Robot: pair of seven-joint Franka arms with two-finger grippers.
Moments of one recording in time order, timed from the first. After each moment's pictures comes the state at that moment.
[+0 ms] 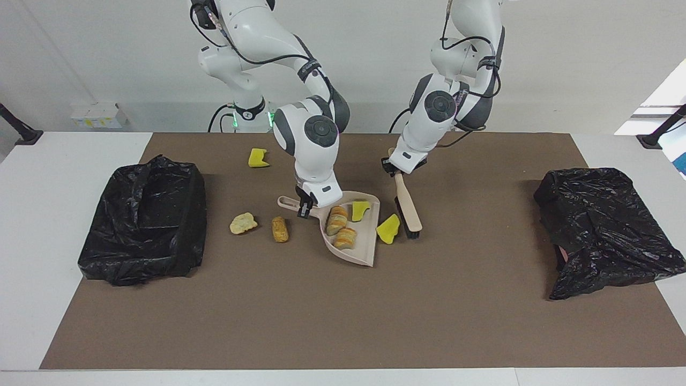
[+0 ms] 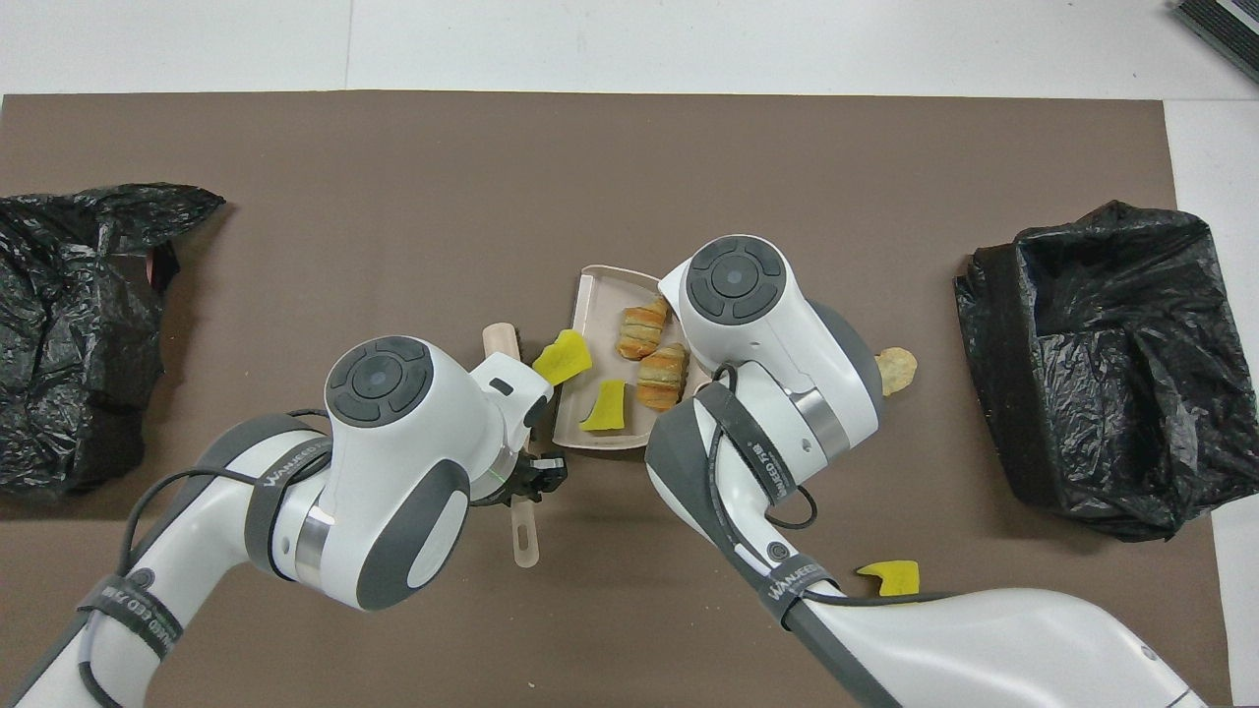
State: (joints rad) left arm -0.52 0.04 -0.03 -2.13 -0.23 2.01 -0.55; right arm 0.42 0.36 0.05 -1.73 -0.16 1.94 -0.82
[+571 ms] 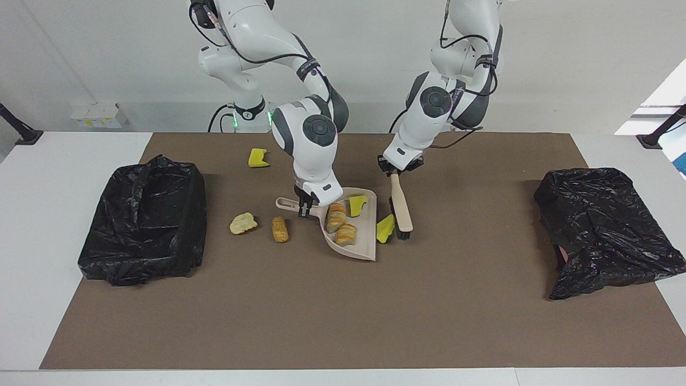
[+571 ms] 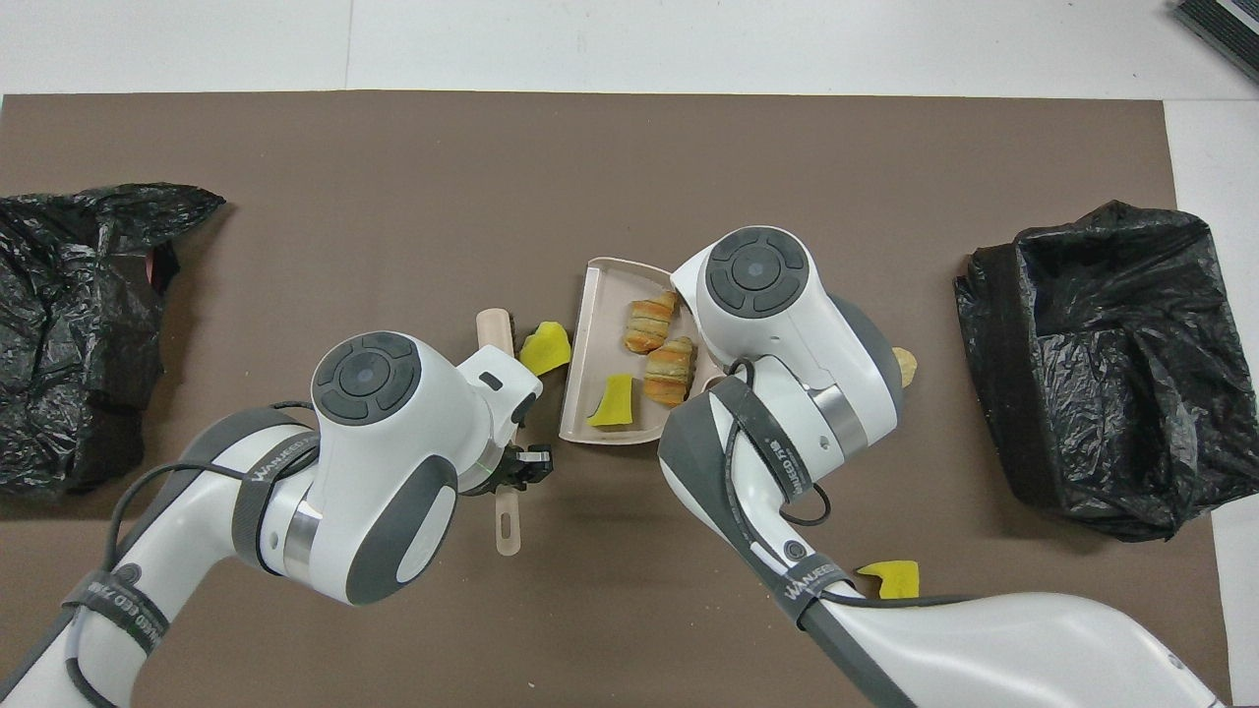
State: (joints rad) left arm -0.53 0.04 -0.06 -2.11 -0.23 2.03 -0.47; right arm 0.42 0.36 0.06 -1.74 -0.18 1.94 -0.93
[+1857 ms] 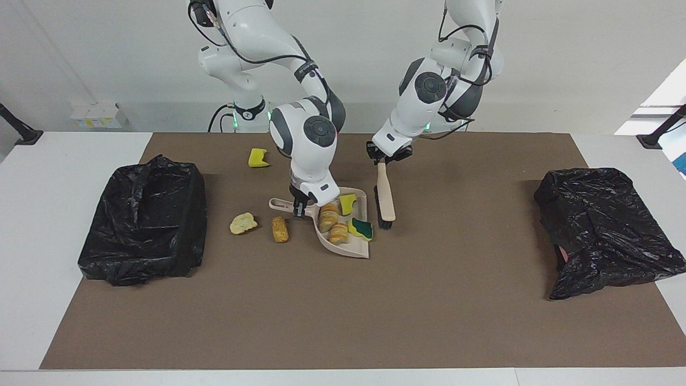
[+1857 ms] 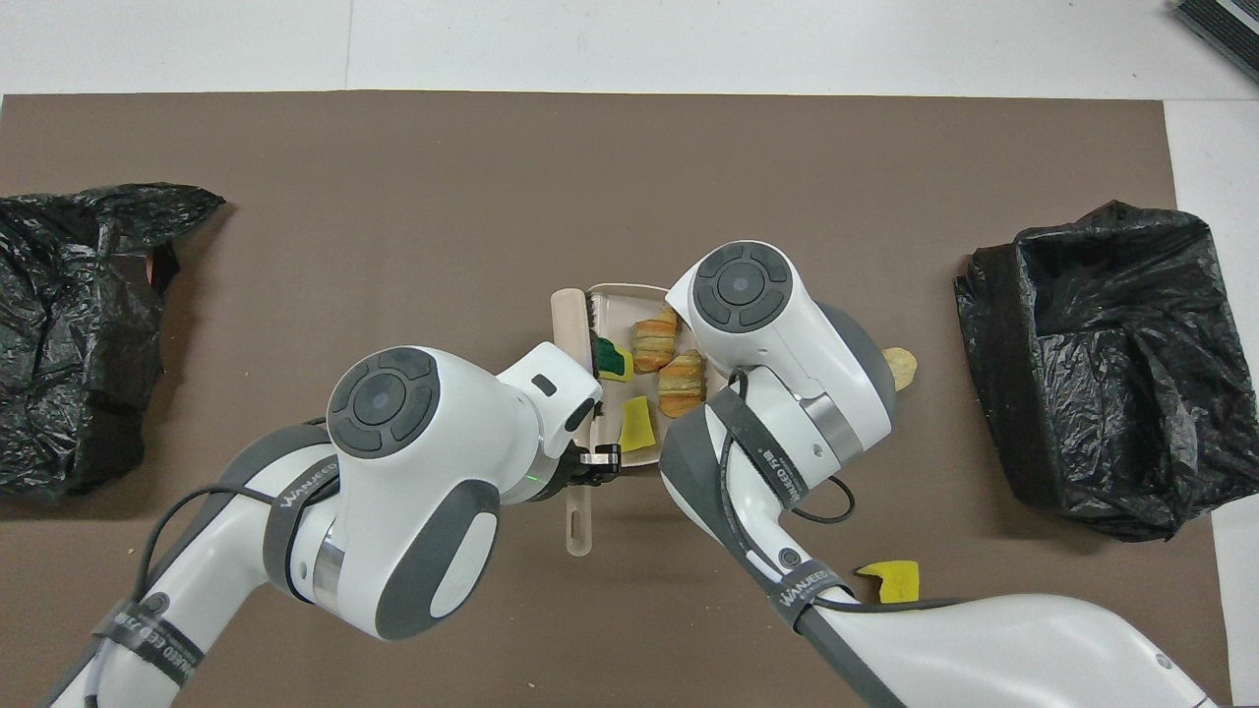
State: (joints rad) left arm -0.56 -0.02 -0.07 -2.14 -0.31 1.97 -0.45; right arm 0.40 0.32 0.05 -1.77 -0.22 1.94 -0.94
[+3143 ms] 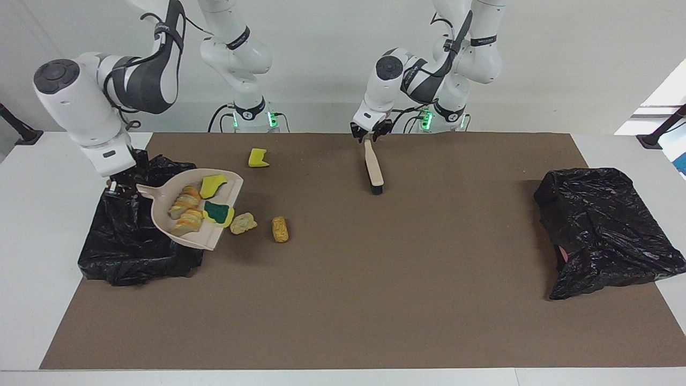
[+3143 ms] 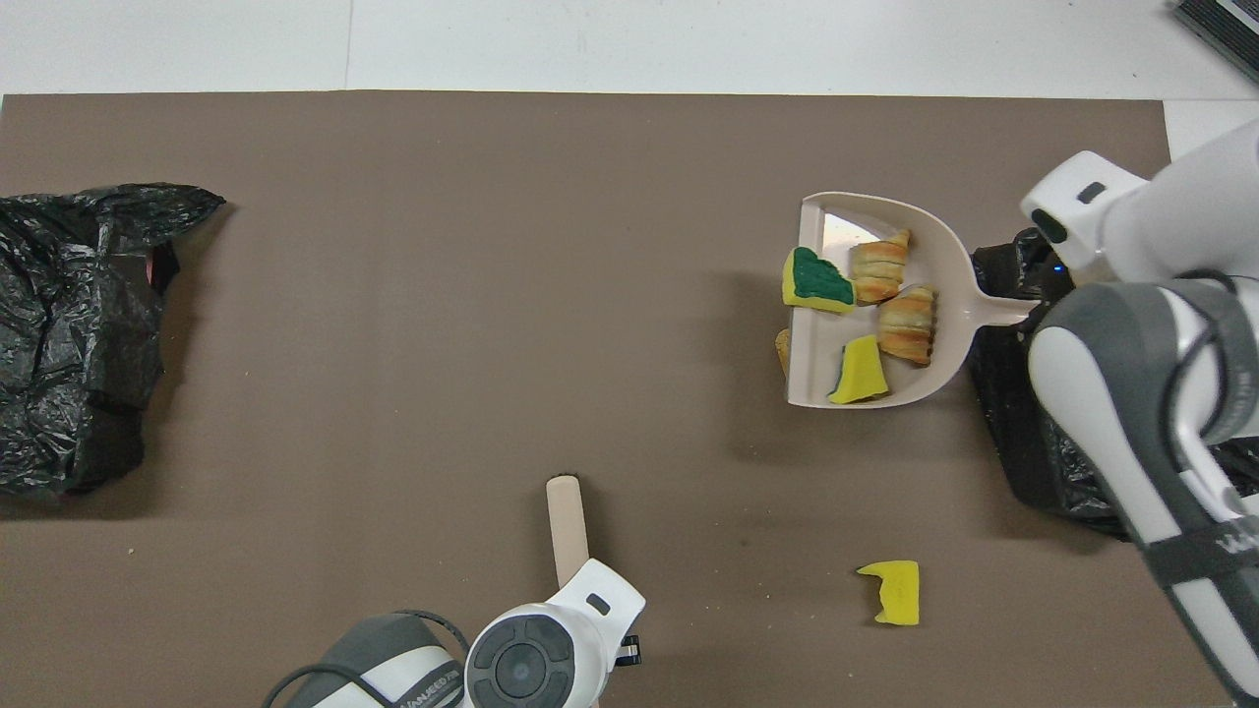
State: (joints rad) left arm -0.81 -0.17 -0.08 -2.47 -0.30 2.23 -0.83; right arm -0.29 0.11 0.04 -1.77 -0.10 1.88 -1.60
